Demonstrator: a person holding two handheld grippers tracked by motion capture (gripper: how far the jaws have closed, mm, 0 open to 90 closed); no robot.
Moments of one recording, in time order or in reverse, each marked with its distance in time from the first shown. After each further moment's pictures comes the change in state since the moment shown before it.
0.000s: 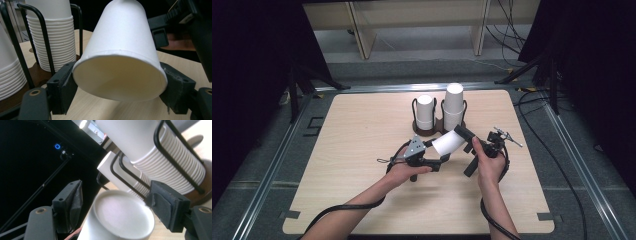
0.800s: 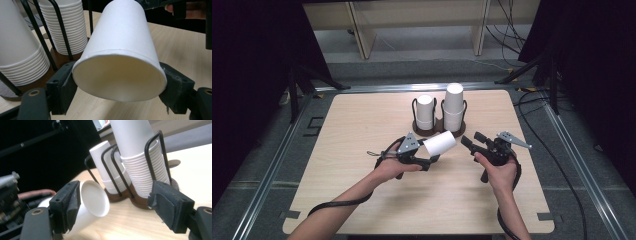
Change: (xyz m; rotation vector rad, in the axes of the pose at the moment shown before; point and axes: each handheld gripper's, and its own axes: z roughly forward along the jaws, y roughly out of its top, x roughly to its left) left arm 0.016 0.015 -0.024 0.184 0.009 0.088; right arm -0.009 0.005 -0.030 0.088 -0.055 -0.434
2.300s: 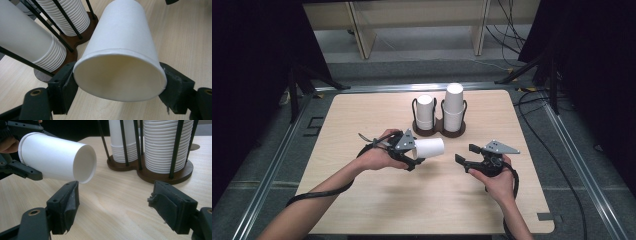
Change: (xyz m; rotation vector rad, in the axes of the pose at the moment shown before) left arm 0.012 0.035 -0.034 0.310 -0.019 0.314; right arm 0.010 -0.028 -0.001 0.192 0.058 -0.196
